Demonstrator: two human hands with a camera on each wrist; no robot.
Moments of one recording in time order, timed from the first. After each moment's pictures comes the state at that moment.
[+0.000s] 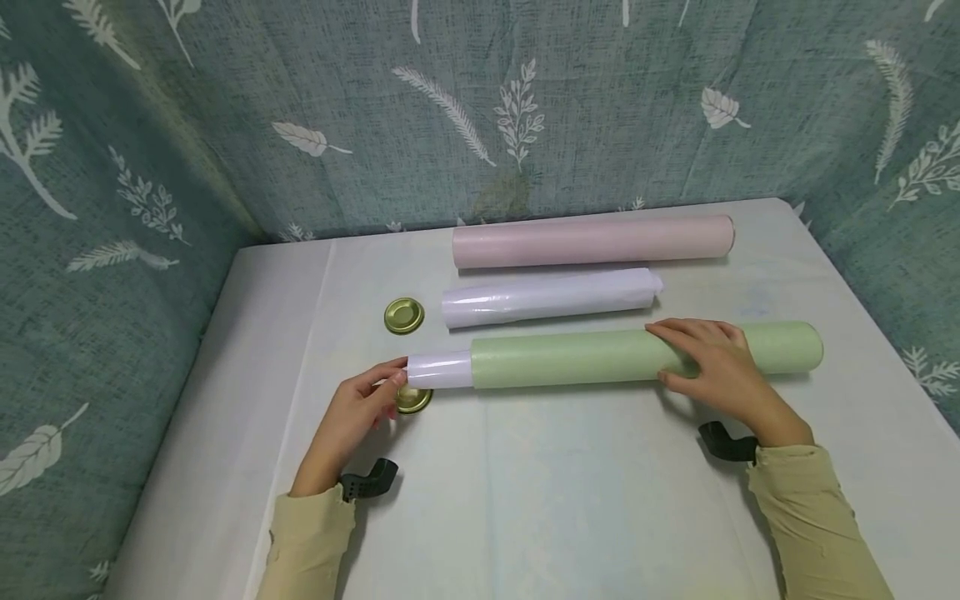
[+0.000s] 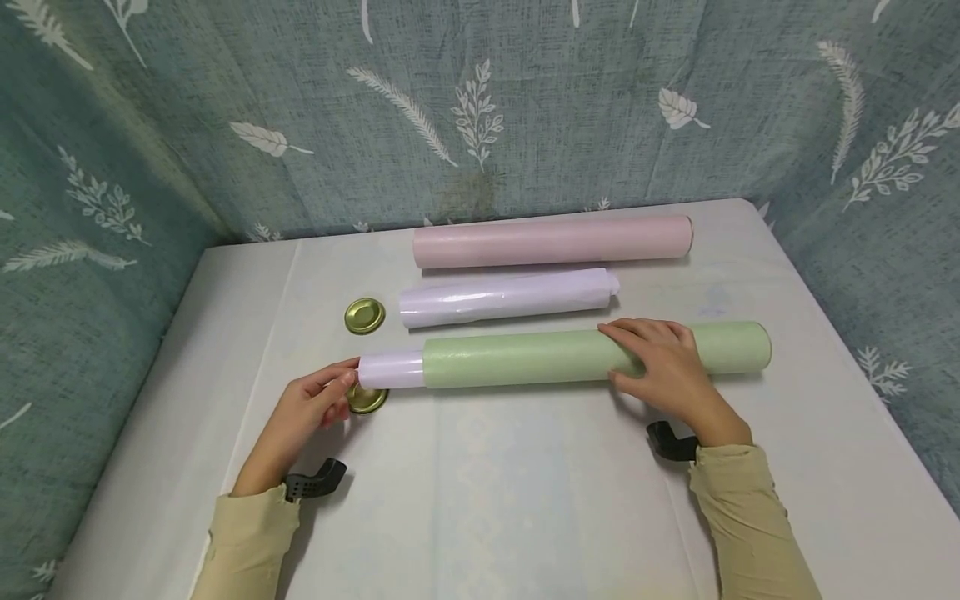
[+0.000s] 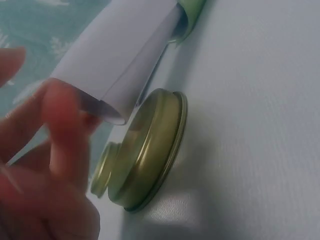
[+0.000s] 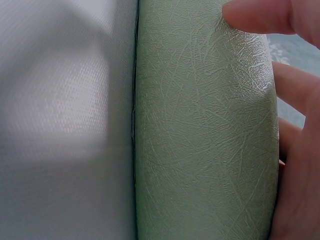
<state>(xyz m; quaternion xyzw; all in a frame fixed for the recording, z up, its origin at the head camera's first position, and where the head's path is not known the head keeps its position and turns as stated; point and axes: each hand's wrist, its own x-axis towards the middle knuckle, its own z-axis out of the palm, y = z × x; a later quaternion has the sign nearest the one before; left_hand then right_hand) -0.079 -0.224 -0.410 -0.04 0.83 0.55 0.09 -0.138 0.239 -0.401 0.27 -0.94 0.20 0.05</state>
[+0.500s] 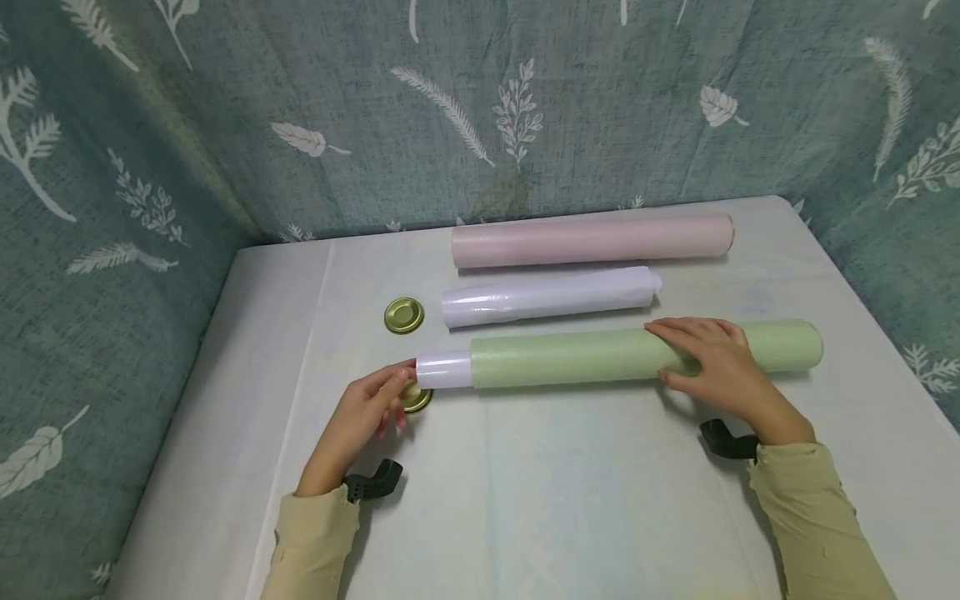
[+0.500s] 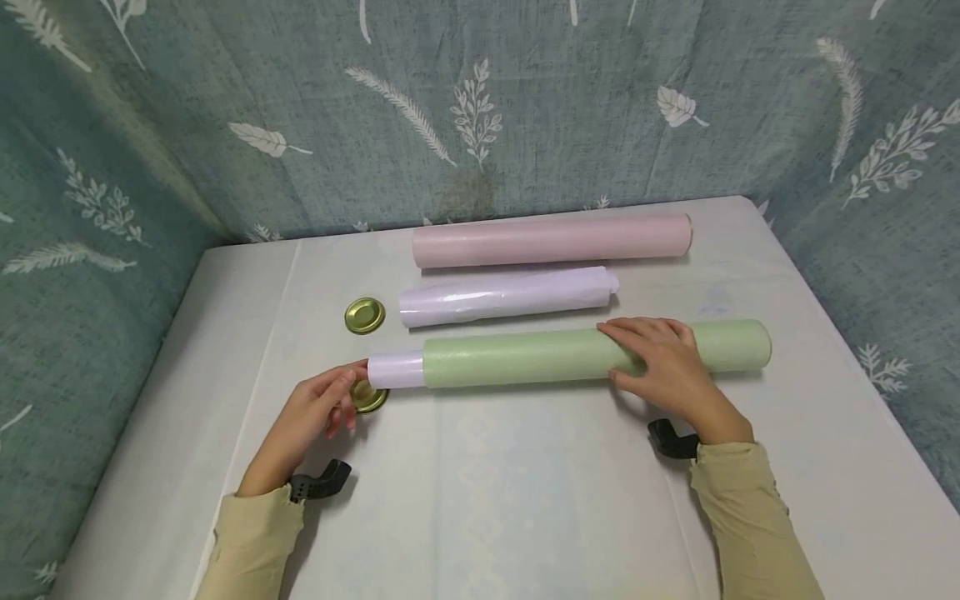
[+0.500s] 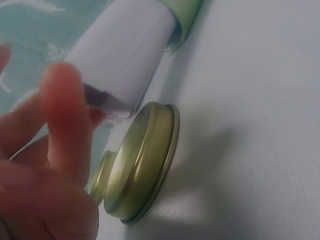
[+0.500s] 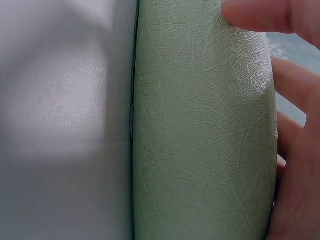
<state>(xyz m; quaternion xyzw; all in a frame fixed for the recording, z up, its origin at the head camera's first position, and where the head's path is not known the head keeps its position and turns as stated) -0.075 -0.214 -0.397 -0.03 0.81 0.57 0.12 -0.139 0.240 -0.401 0.27 -0.94 0.21 0.05</state>
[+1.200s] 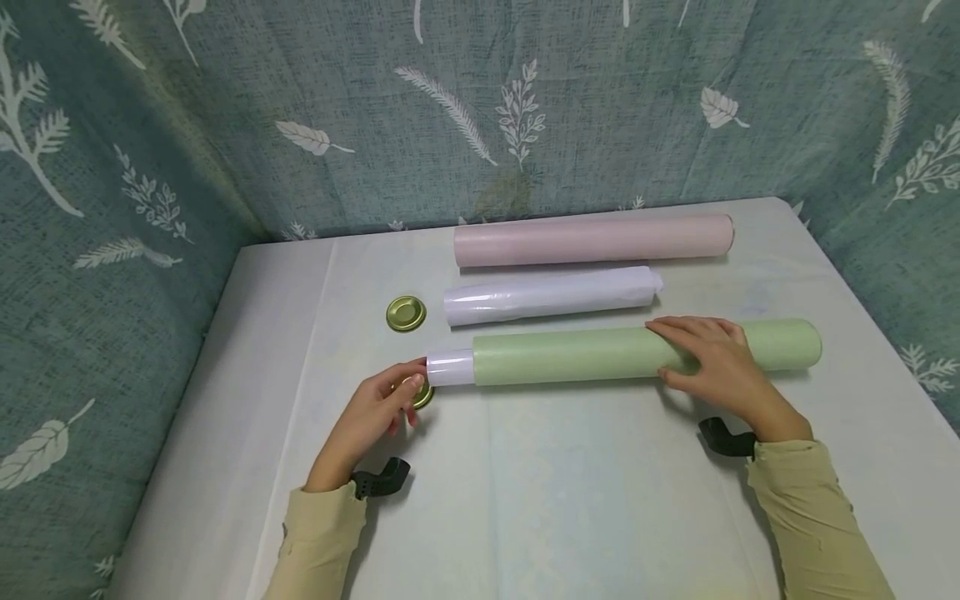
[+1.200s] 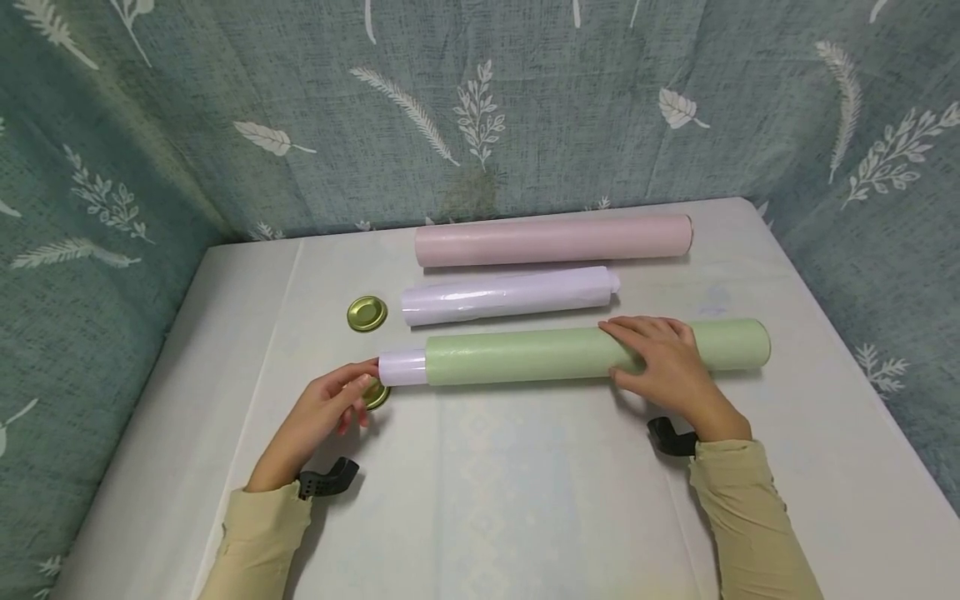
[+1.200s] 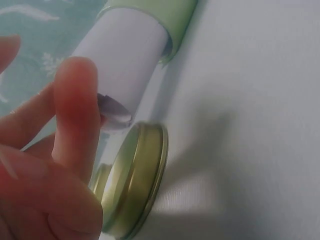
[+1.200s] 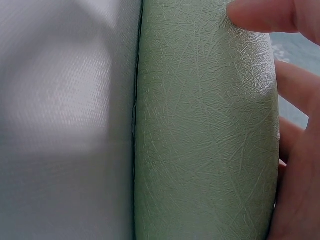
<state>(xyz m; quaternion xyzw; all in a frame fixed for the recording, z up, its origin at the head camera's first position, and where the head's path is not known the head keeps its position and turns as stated) -0.077 -0.210 -0.409 0.00 0.82 0.55 0.12 -0.140 0.239 -0.402 0.27 -0.94 0.20 0.04</state>
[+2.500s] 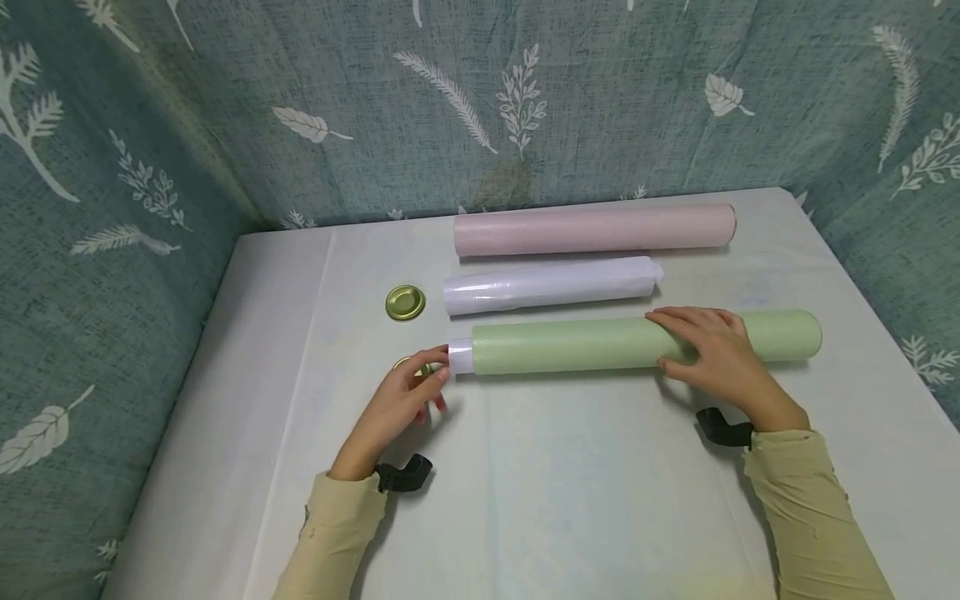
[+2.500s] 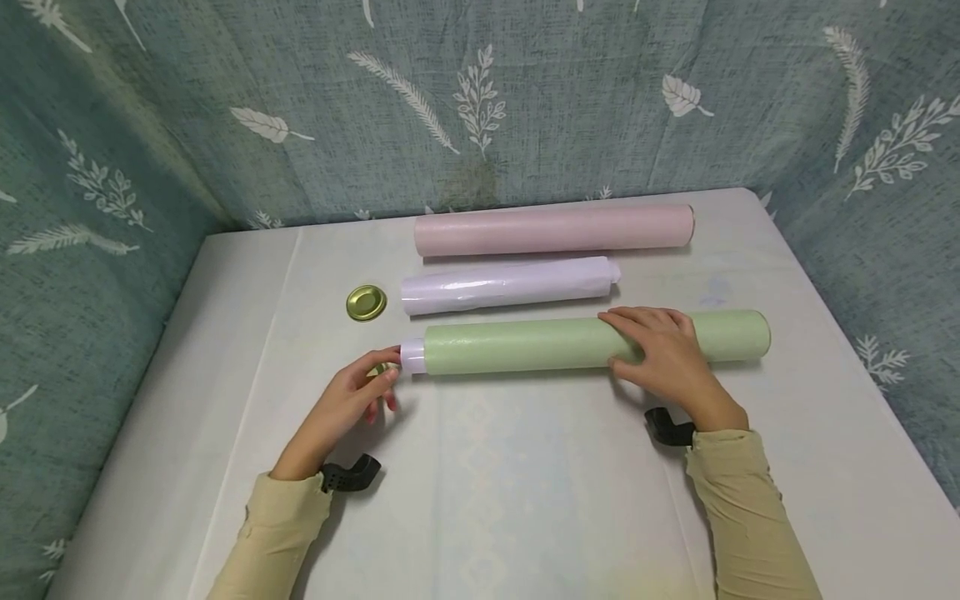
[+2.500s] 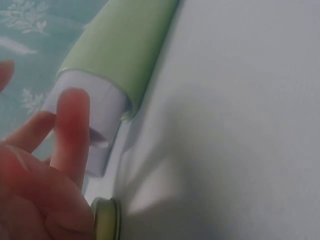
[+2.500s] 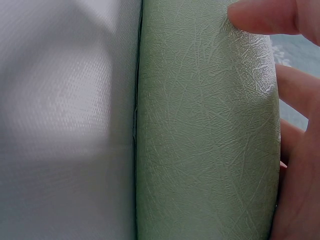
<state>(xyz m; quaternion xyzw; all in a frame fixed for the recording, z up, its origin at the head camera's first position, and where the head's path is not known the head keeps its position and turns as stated) -0.079 -0.179 -0.405 0.05 0.81 0.57 0.13 -0.139 0.237 -0.399 0.26 -0.94 0.21 0.03</state>
